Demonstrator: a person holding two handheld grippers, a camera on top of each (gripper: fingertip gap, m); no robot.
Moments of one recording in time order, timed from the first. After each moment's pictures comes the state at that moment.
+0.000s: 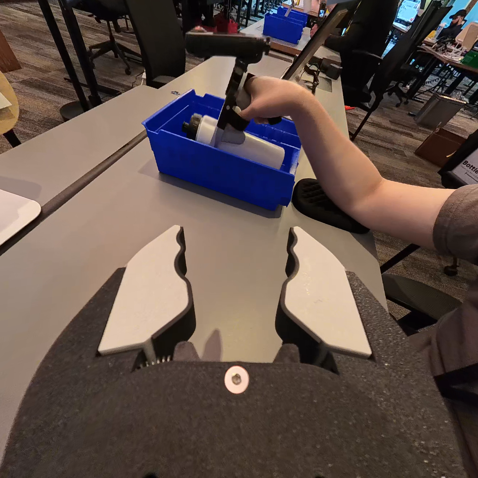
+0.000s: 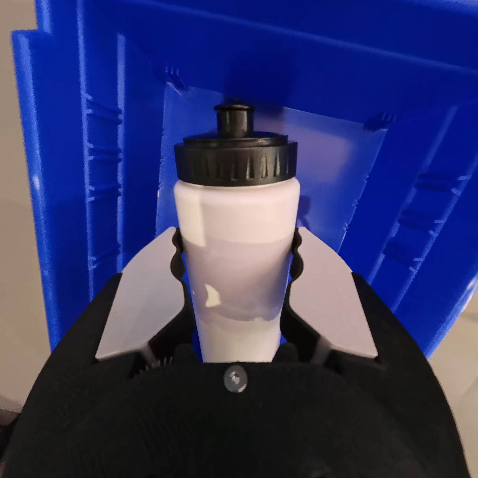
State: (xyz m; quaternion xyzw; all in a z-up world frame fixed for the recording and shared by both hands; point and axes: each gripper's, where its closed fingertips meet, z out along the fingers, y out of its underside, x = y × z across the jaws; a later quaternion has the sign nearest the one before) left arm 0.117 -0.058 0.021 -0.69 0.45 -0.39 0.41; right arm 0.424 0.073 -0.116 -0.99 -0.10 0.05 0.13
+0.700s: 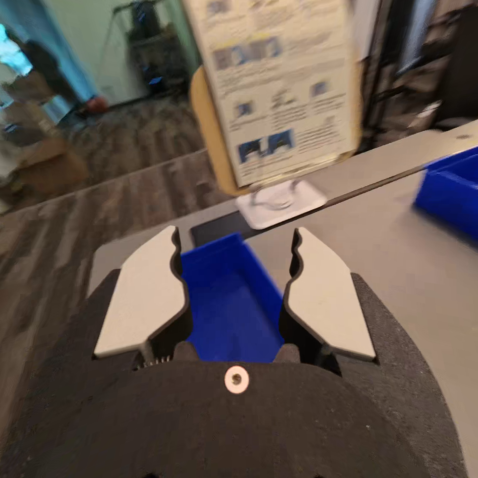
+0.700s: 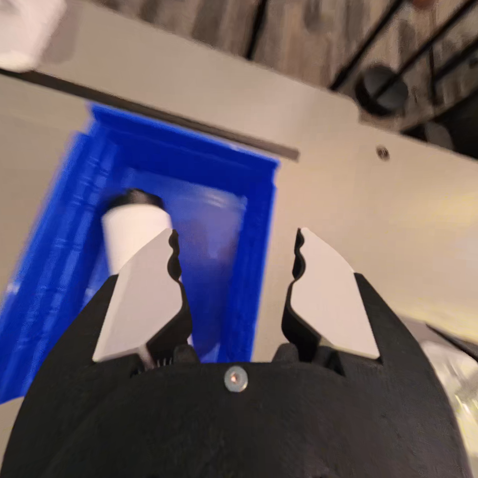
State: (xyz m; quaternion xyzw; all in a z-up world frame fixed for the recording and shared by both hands) left arm -0.144 0.002 0.125 -0.77 0.18 -0.03 0.61; right arm 0.500 0.067 -0.003 -0.92 -0.12 -0.07 0.36
